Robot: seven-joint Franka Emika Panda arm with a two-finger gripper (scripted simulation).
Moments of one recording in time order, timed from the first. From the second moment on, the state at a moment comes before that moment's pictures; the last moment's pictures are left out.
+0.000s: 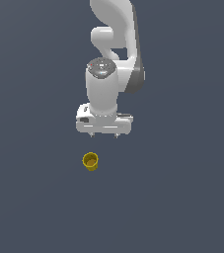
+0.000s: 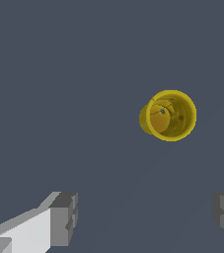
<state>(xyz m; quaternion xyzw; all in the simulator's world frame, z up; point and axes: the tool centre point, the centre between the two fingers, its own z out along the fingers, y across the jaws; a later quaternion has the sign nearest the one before) 0.003 -0.029 0.170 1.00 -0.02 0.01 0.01</state>
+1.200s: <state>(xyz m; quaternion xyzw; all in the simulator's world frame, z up) 0.023 -0.023 0.171 1.00 0.03 0.02 0.01</state>
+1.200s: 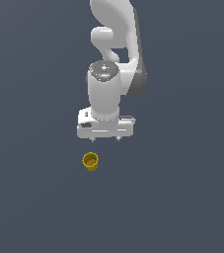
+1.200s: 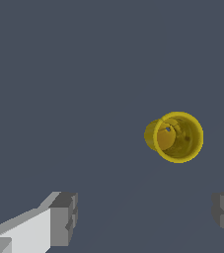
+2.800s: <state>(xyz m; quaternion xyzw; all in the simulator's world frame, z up) 0.062 -0.094 0.064 1.00 0.07 0.00 0.00</state>
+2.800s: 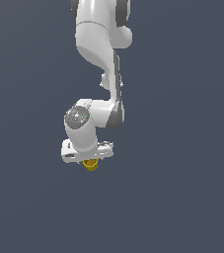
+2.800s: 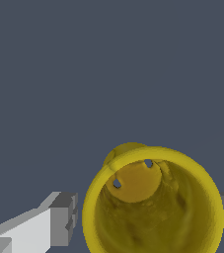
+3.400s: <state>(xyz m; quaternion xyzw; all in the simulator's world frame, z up) 0.063 -0.094 0.046 1.00 0.08 0.00 0.00</state>
